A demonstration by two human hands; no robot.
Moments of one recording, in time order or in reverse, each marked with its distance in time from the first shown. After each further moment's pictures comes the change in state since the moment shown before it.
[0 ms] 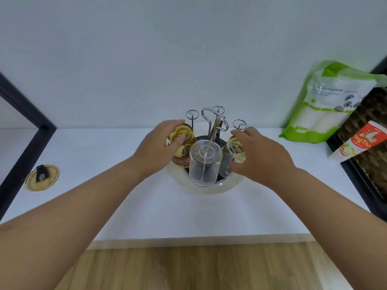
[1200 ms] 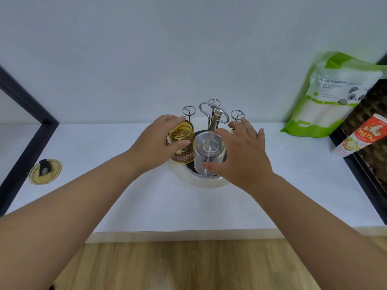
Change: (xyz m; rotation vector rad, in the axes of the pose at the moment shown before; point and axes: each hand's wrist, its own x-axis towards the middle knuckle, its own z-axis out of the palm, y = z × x) left_hand -0.005 0.004 -0.004 0.089 -0.036 0.053; right_hand -0.012 -0.036 0.019 0.139 0.066 -0.001
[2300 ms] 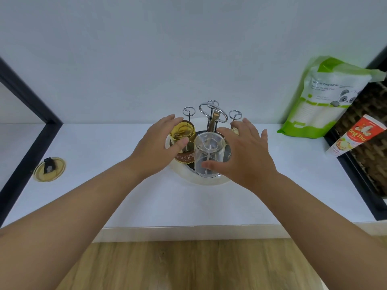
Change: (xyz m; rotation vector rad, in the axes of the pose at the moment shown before) left_hand -0.026 0.020 -0.004 -0.005 0.038 -0.091; right_hand -0.015 -0.002 -0.020 0.072 -0.025 0.014
